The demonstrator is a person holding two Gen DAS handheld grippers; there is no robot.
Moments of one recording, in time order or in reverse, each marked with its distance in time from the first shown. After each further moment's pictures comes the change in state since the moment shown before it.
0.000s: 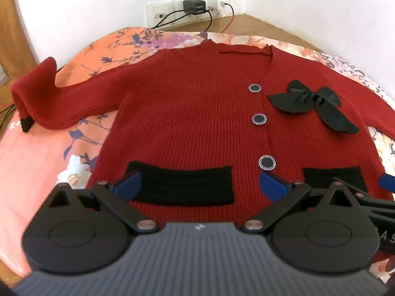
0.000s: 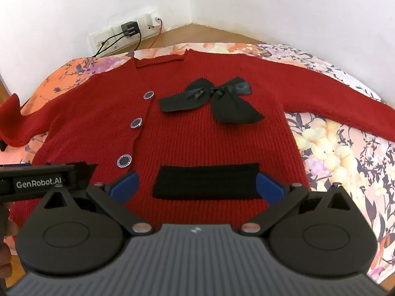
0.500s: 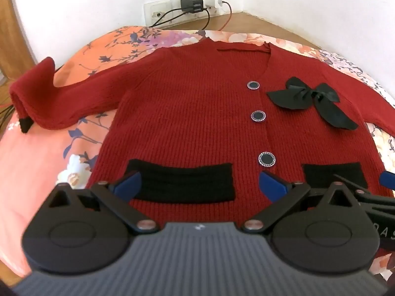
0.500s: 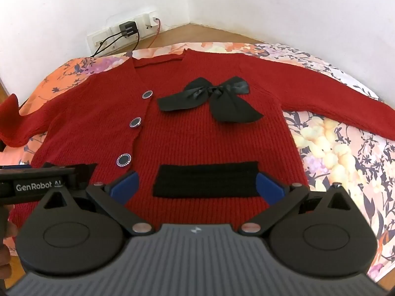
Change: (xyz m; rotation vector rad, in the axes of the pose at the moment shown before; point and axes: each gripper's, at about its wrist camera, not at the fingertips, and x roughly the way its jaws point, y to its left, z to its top) left arm 0.000 0.002 -0.004 0.013 0.000 -0.007; right arm -0.005 0.003 0.000 0.002 -0.001 -0.009
